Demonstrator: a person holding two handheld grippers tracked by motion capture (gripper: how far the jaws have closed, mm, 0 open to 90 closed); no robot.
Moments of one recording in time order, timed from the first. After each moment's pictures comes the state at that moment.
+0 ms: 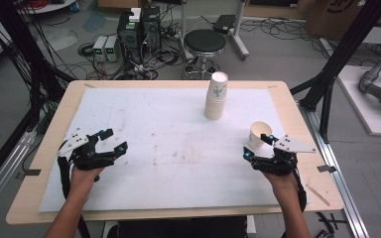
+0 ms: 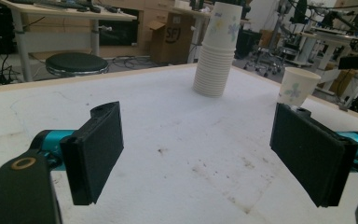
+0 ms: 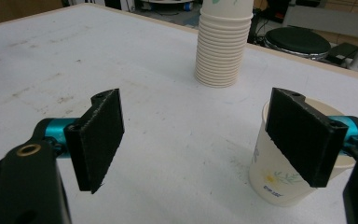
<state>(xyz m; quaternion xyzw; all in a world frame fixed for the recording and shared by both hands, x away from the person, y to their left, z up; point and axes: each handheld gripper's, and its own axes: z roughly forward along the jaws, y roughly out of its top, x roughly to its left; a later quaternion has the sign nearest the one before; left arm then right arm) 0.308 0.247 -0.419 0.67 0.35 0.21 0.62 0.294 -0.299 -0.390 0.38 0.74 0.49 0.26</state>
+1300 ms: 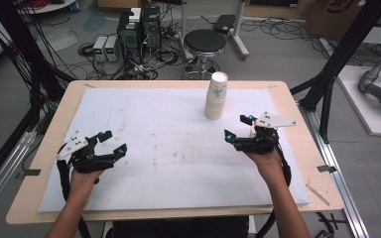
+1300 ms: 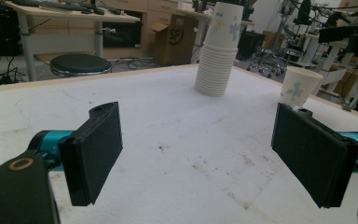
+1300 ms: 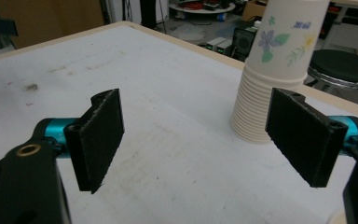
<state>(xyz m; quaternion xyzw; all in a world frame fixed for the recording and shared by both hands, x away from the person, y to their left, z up) 0.301 0.248 -0.422 0.66 0.35 0.21 0.63 0.342 -0.250 -0.354 0.32 0.77 0.51 0.22</state>
